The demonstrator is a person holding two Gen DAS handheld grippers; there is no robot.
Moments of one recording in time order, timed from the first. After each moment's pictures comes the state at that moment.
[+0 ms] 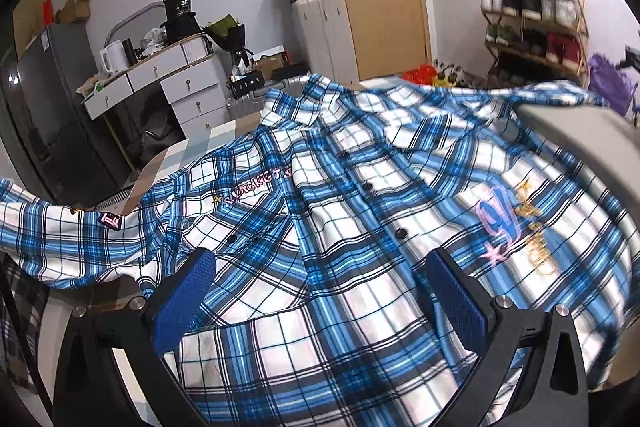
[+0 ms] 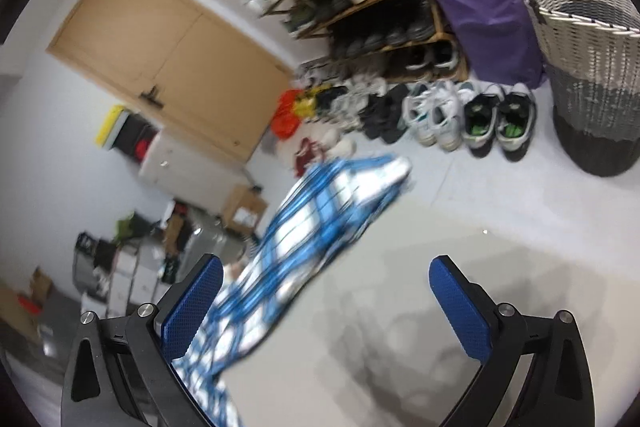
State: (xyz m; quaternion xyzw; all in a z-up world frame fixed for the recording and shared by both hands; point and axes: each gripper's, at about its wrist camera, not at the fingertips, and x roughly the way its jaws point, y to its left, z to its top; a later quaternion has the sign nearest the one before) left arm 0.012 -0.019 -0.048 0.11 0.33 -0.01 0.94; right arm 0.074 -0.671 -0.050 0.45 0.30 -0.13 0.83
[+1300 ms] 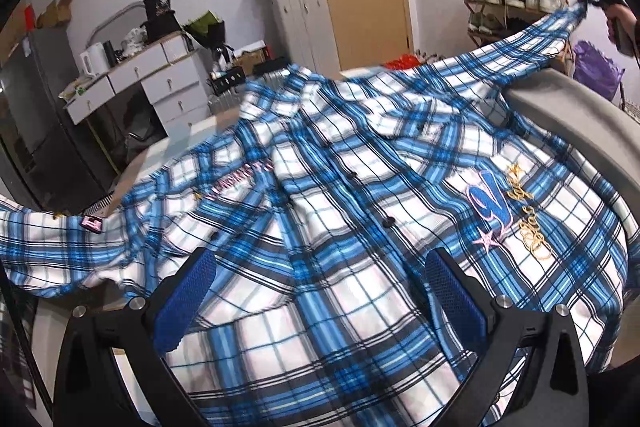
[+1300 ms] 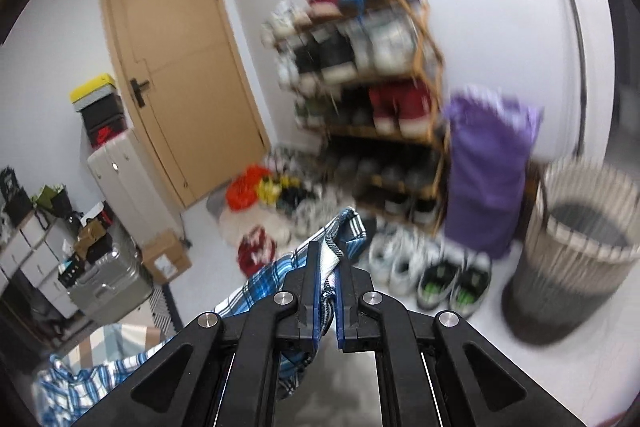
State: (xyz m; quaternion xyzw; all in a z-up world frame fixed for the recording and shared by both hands) left arm 0.010 -0.016 -0.043 0.11 0.33 -0.05 0.94; right arm 0.150 -0.593 0.092 0.16 0.18 -0.26 0.93
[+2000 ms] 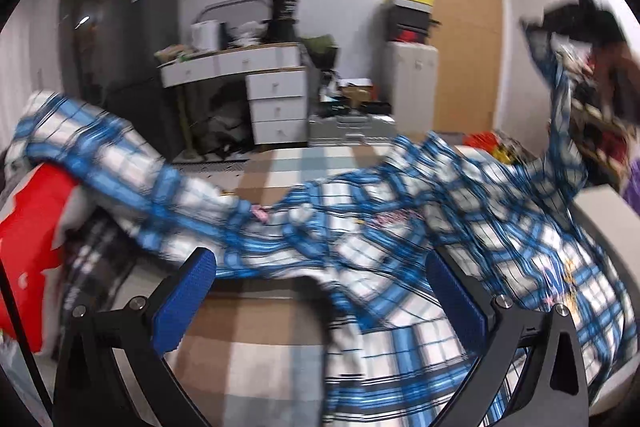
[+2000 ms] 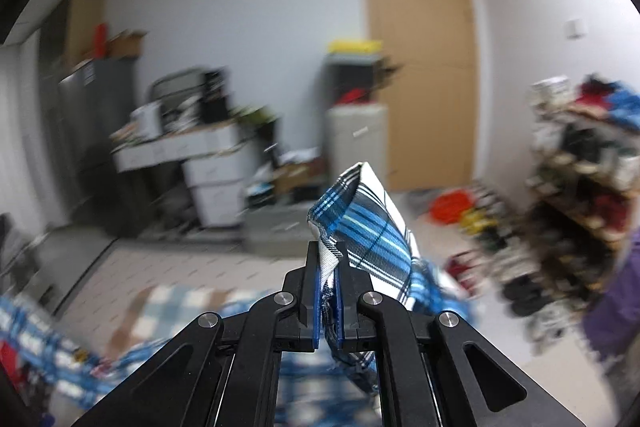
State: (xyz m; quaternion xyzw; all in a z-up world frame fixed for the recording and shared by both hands) left arm -0.027 0.130 0.009 -0.02 0.26 0.09 0.96; right arm 0.183 -0.151 0.157 0.03 0.20 0.11 0.97
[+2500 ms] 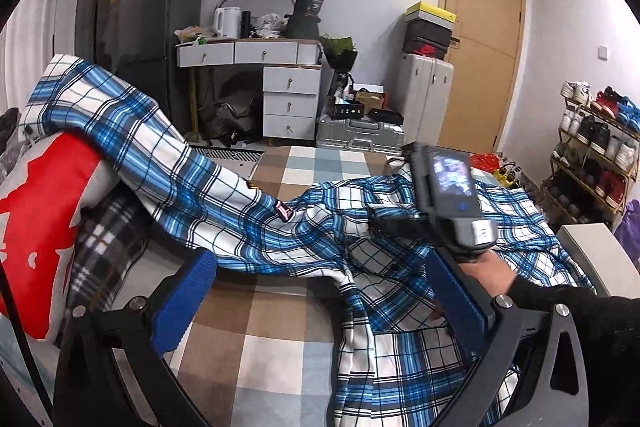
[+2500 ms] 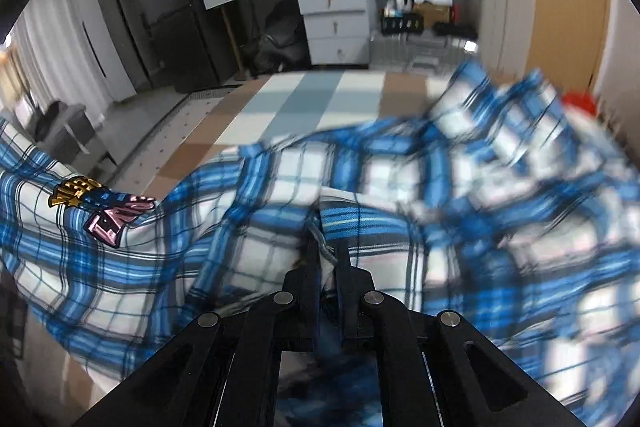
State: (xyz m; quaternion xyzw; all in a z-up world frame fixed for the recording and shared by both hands) left arm -0.034 0.146 0.005 -0.07 0.25 0.08 0.96; right arm 0.213 0.094 -0.126 -0.02 0.42 0.22 0.88
